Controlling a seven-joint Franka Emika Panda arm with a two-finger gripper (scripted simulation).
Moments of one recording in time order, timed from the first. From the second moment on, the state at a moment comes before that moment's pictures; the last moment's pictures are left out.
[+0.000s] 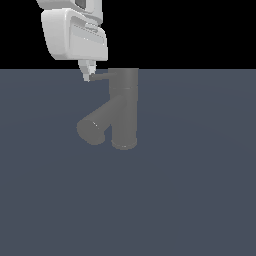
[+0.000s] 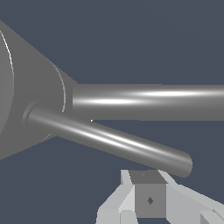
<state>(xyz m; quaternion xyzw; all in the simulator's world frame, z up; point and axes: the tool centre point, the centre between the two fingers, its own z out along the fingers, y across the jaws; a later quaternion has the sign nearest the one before) -0.049 0.098 0.270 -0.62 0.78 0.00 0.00</state>
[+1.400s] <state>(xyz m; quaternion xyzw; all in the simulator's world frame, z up) -0.073 0.017 0.270 -0.64 0.77 0.00 0.00</state>
